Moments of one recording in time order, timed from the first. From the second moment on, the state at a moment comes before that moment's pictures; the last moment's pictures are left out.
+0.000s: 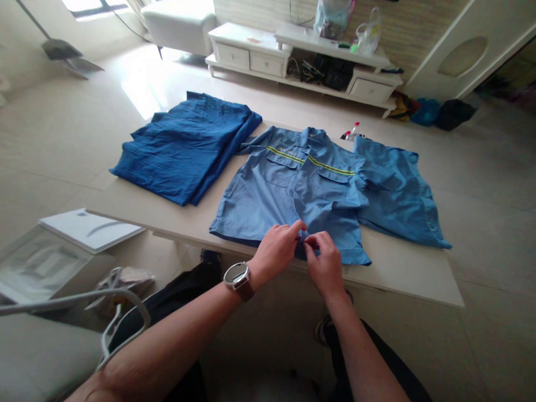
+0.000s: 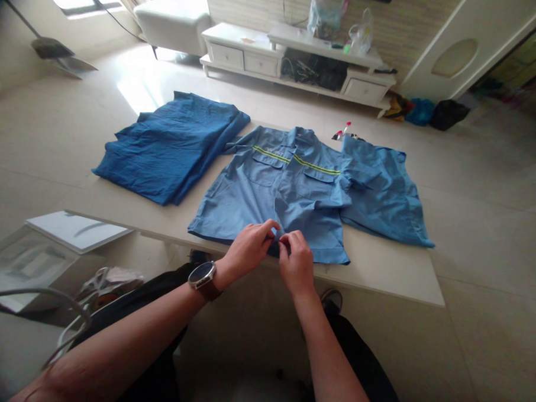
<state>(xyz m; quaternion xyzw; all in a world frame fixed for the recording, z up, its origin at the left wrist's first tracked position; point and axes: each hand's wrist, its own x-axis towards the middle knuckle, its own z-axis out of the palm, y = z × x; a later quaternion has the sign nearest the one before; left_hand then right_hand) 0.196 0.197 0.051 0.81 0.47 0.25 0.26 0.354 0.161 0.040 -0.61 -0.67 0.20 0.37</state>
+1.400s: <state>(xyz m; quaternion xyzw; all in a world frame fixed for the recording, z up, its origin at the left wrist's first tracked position) 0.225 0.185 0.052 0.14 0.48 0.46 0.73 0.352 0.161 0.040 -0.59 -0.66 0.17 0.44</state>
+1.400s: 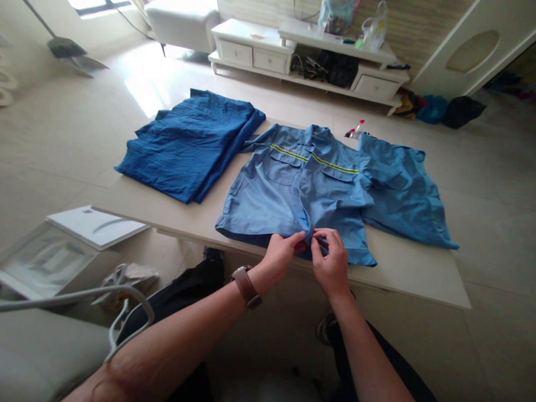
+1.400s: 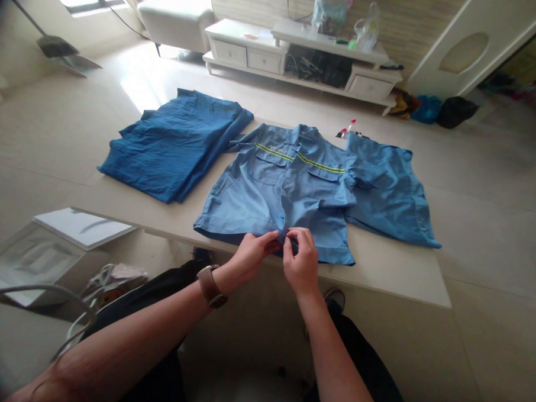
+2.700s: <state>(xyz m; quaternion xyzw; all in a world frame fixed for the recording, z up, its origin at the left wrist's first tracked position) 0.214 0.192 0.034 0.43 0.49 0.45 0.61 0.361 0.167 0.037 -0.64 -0.47 0.40 0.46</state>
